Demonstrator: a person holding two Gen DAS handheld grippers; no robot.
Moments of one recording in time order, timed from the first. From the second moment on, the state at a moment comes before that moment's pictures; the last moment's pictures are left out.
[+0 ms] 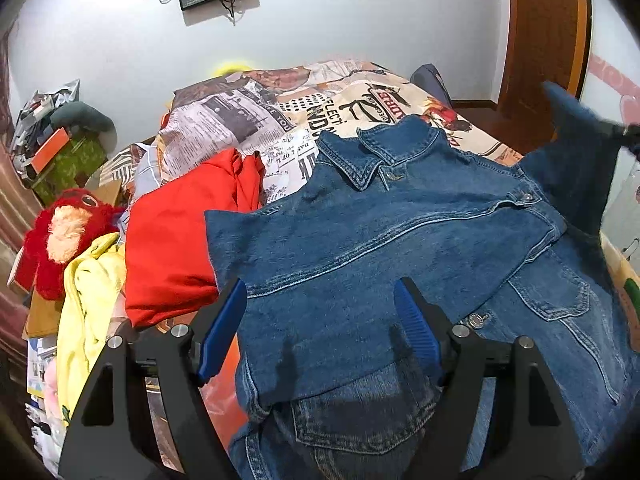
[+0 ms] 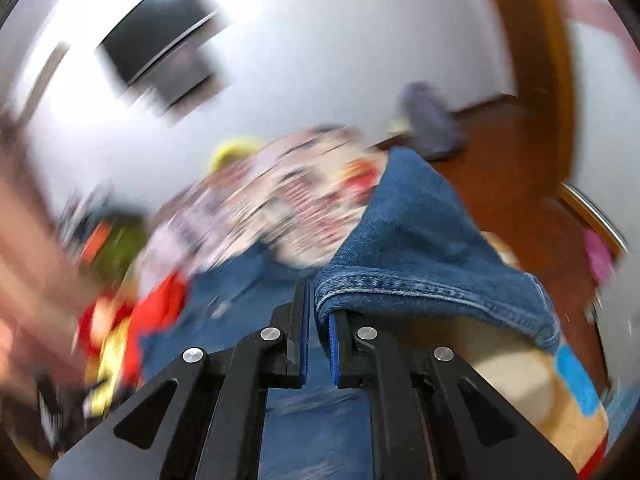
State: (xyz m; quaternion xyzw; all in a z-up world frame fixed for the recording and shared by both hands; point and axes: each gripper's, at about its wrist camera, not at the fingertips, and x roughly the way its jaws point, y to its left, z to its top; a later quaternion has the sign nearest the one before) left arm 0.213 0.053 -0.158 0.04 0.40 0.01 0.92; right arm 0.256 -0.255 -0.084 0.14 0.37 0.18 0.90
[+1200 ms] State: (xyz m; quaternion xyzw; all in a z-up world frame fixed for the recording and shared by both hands) left arm 0.227 0.047 -0.176 0.03 0.42 0.00 0.91; right arm 0.310 -0.338 -0.219 0.27 0.53 -0.01 0.80
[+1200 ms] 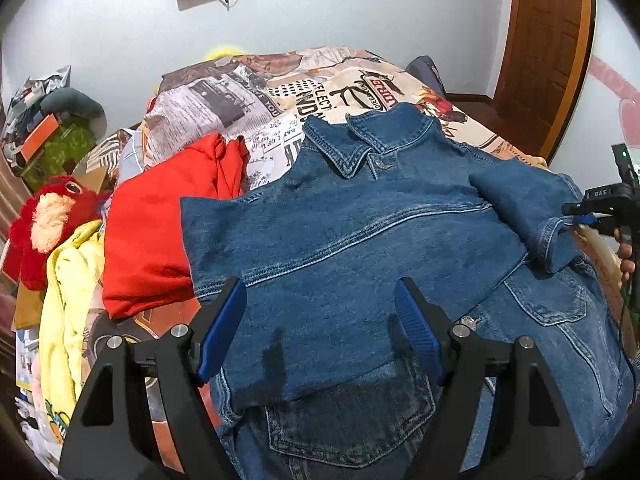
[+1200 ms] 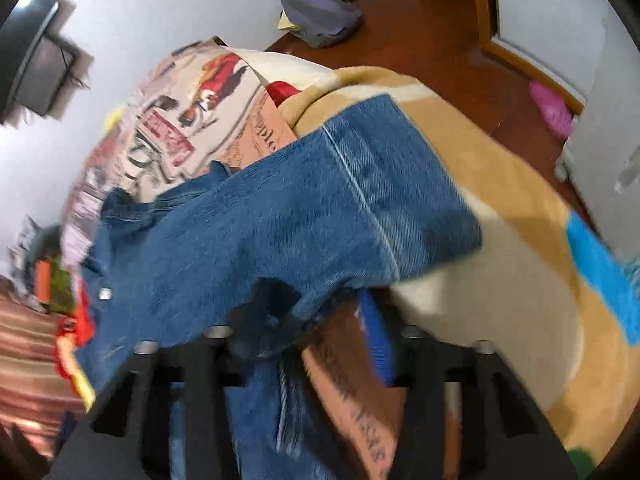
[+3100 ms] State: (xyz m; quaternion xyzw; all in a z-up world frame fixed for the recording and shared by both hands) left arm 0.224 0.154 -0.147 -0.07 0.43 0.06 0.90; right arm 0.273 -0.246 -0.036 -0.04 0.40 0.08 0.91
